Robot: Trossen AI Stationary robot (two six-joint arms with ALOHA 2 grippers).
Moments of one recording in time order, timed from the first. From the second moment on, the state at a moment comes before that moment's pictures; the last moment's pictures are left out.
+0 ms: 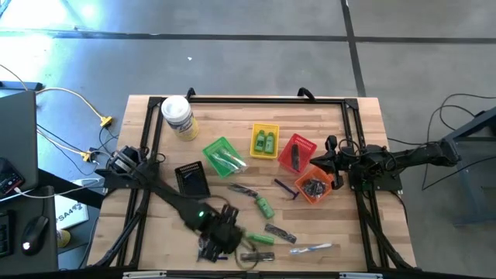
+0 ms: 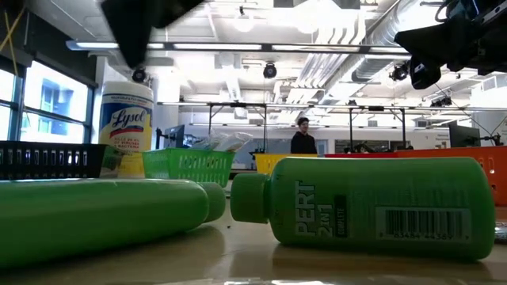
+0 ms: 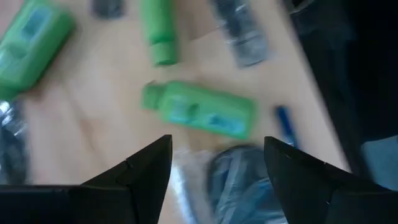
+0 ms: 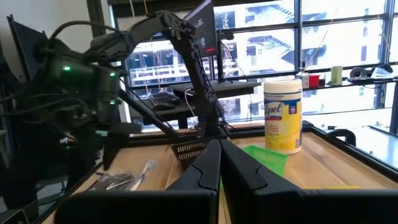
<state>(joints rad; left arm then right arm) -0.61 1.90 1.57 -0.81 -0.07 -0.20 0.11 0.29 0.01 0.44 0.11 0.08</state>
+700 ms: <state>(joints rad) -0.91 2.01 1.57 -0.56 -0.20 -0.62 0.11 0.29 0.01 0.46 0.15 0.14</state>
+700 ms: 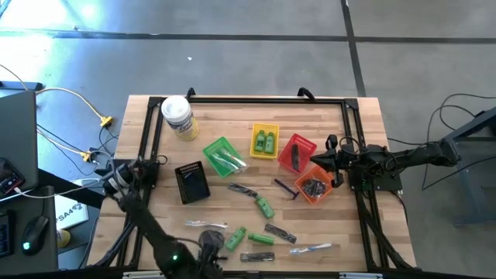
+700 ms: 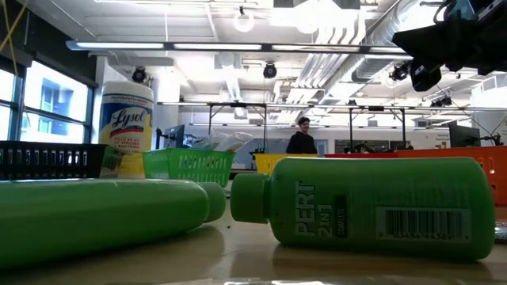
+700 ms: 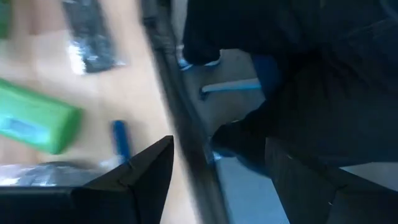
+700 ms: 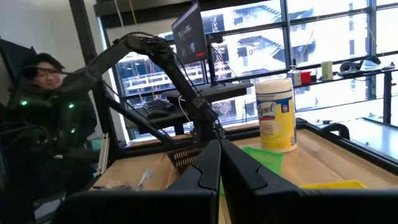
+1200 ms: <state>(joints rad) -0.88 2.09 1.57 -0.74 -0.26 -0.75 0.11 0.29 0.01 0.45 0.16 0.15</state>
